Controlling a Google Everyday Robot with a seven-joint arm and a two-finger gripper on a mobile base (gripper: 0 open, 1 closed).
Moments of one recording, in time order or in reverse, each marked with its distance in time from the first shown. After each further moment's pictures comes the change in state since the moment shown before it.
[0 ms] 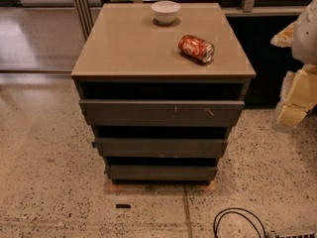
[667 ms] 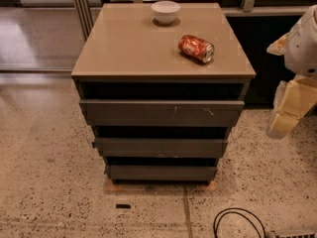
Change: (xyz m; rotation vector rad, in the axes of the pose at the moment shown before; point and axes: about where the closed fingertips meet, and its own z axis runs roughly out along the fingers) arm 0.002 0.003 0.019 -0.001 0.011 0.001
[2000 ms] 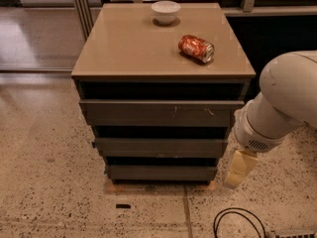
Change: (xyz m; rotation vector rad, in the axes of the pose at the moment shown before) arm 0.010 0.058 0.163 -0.044 0.037 0.077
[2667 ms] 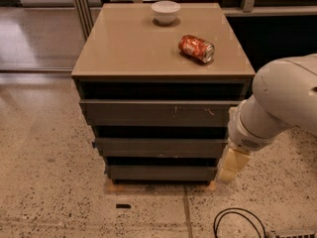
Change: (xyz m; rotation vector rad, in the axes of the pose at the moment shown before) arm -0.015 -0.008 0.012 0.036 -0.027 -0.024
